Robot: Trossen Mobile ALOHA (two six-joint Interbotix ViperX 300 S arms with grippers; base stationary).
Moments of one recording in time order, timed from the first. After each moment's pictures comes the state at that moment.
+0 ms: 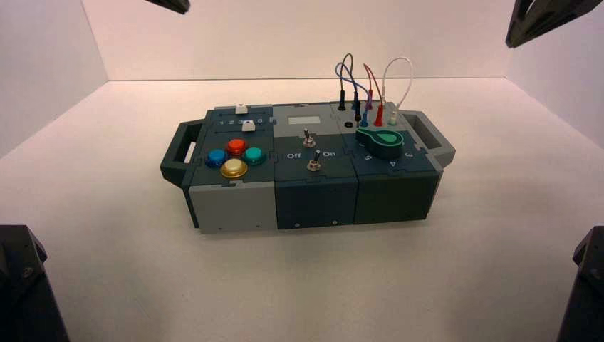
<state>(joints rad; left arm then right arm) -0.39 -0.58 0.84 -0.43 0.77 0.04 0.12 -0.56 0.86 0.11 0.88 -0.02</state>
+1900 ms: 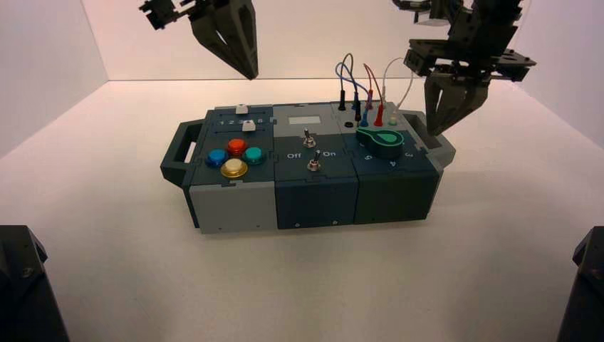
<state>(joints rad) -0.55 -0.14 0.62 -0.44 0.92 -0.02 0.32 -0.09 0.84 0.17 0.71 -0.02</state>
